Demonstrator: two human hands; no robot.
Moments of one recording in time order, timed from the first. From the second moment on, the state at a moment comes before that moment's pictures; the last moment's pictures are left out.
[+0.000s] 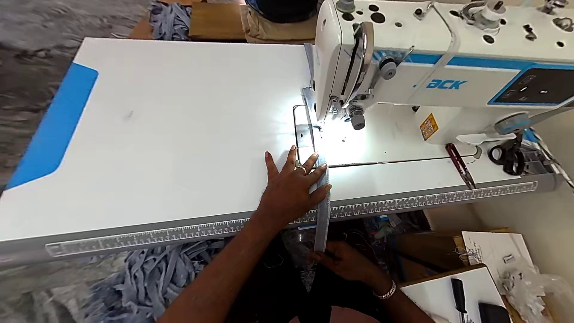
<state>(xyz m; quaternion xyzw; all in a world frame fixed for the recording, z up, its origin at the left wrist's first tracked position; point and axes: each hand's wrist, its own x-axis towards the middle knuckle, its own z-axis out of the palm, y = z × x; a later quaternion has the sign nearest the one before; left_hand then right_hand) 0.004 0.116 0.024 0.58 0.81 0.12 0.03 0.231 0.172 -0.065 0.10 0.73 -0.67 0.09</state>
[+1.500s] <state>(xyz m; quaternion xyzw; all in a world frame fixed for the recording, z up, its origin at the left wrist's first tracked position) -0.036 0.166 0.033 0.51 0.86 0.07 0.06 0.238 0.187 -0.046 0.10 0.80 -0.56 0.16</state>
